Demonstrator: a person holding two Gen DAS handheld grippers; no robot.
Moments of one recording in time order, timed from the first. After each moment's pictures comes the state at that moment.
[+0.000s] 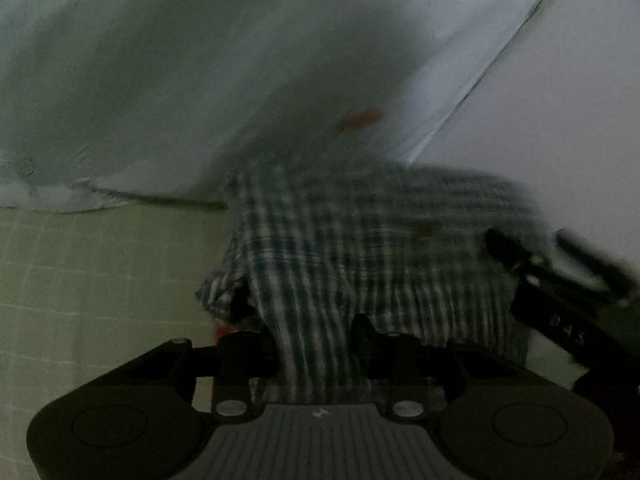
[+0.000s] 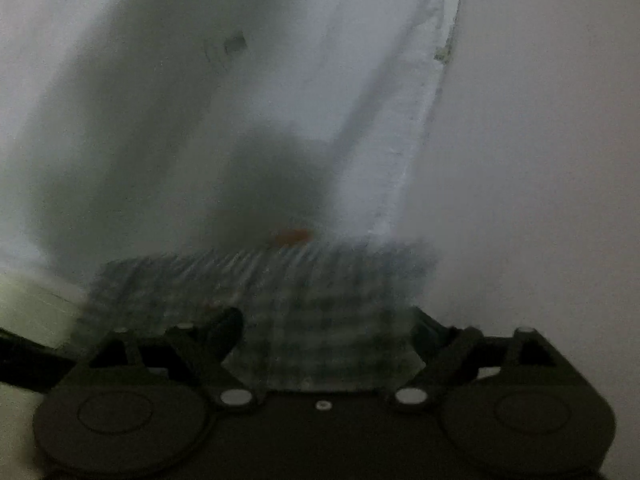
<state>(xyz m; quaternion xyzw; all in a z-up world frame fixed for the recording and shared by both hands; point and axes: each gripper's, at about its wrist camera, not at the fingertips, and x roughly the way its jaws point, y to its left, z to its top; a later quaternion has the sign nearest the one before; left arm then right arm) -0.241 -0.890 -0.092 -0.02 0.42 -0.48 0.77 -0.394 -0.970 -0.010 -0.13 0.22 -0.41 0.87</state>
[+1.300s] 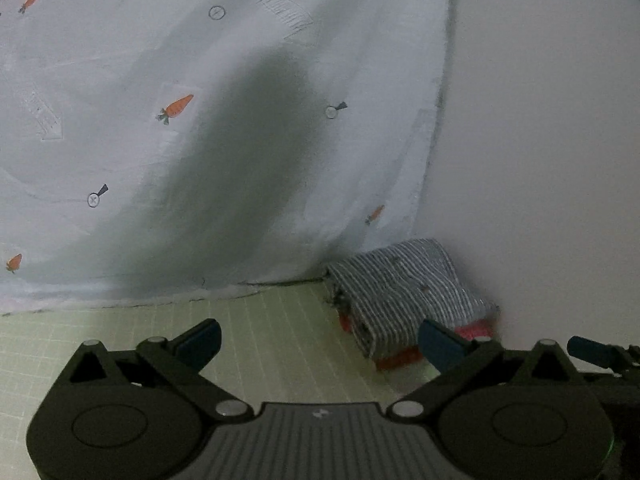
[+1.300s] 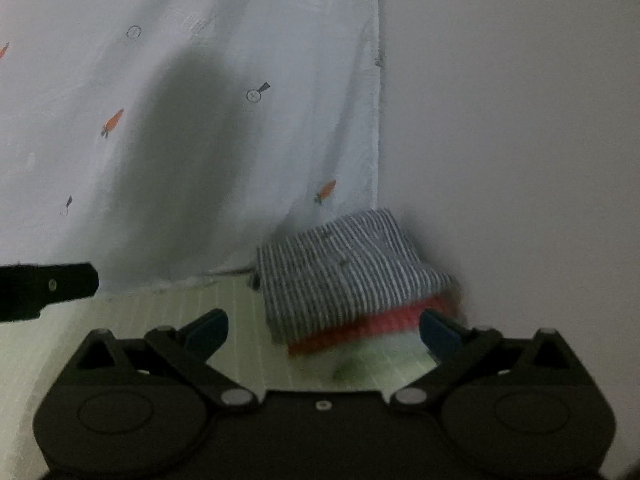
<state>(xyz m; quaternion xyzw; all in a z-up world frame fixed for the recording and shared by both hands) -0.395 -0.592 0.067 0.06 0.23 -0.46 0.86 -0.523 -0.701 0.047 0.11 0.20 -0.44 0.87</state>
